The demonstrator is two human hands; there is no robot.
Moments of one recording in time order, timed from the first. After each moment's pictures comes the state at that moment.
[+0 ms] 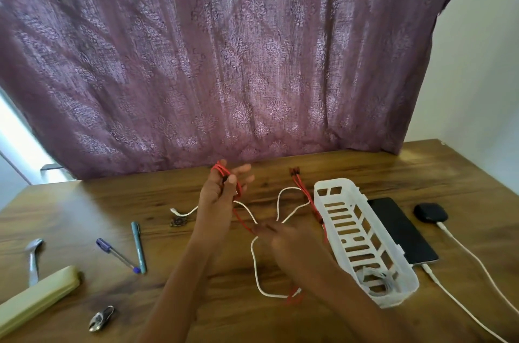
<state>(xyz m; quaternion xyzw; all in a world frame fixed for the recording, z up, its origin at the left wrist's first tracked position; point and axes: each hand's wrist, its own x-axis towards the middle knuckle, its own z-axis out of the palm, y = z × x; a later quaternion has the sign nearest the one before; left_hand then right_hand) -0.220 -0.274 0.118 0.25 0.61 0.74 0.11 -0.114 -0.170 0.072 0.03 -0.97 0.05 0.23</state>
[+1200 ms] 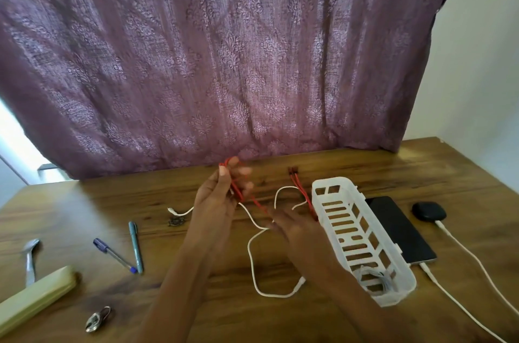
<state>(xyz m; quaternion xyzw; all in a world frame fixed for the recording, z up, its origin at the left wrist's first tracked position) -0.205 -0.272 0.133 0.20 0.47 0.84 0.20 -0.117 -0.154 0.051 -0.06 -0.94 0.17 0.29</state>
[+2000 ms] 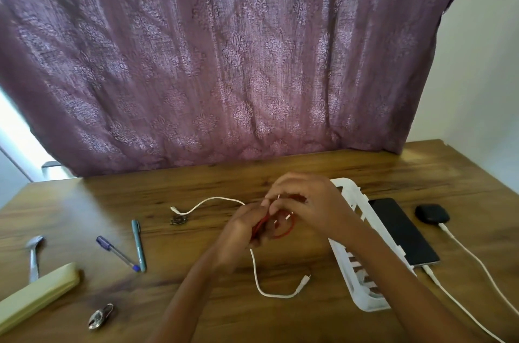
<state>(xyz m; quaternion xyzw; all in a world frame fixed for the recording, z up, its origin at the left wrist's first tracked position) -0.183 -0.277 0.123 0.32 0.65 0.61 0.32 -0.120 -0.127 0.135 0.09 -0.90 0.34 0.25</state>
